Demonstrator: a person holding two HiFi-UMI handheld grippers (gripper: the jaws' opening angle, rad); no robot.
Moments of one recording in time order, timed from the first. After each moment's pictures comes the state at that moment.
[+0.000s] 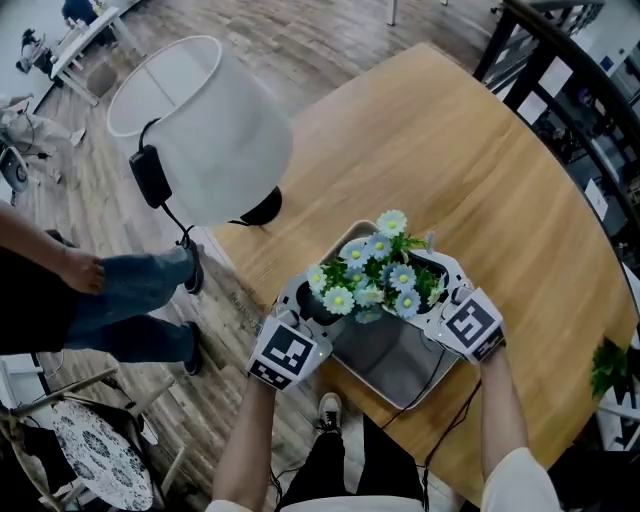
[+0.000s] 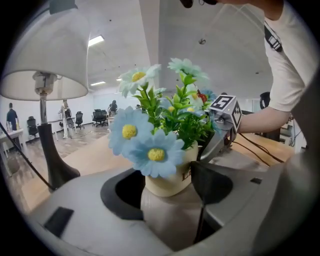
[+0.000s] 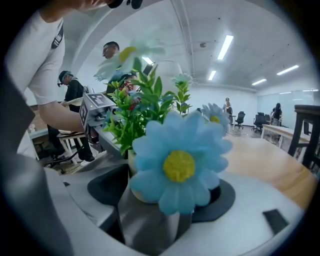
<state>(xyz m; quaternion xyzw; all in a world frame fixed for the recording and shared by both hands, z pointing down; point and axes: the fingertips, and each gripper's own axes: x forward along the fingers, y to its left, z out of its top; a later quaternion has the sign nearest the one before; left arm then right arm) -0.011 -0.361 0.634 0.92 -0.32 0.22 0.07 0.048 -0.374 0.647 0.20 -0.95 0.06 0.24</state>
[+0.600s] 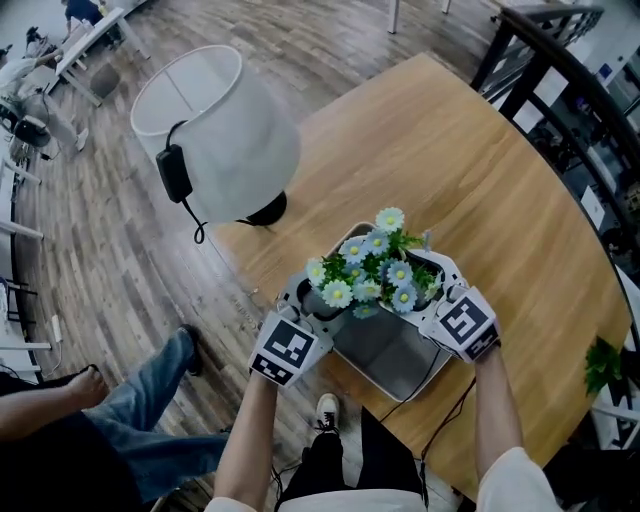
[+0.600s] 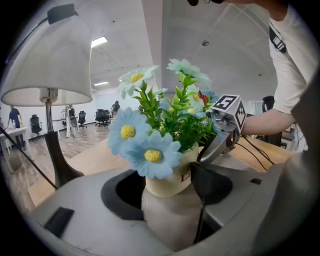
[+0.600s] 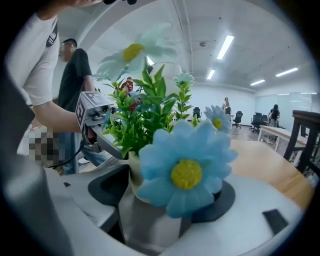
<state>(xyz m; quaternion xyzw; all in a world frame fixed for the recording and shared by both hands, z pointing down) -0.016 -0.358 0.614 0.92 -0.33 0.21 0.08 0.043 -0.370 0.627 0.22 -0.94 0.06 0.26</state>
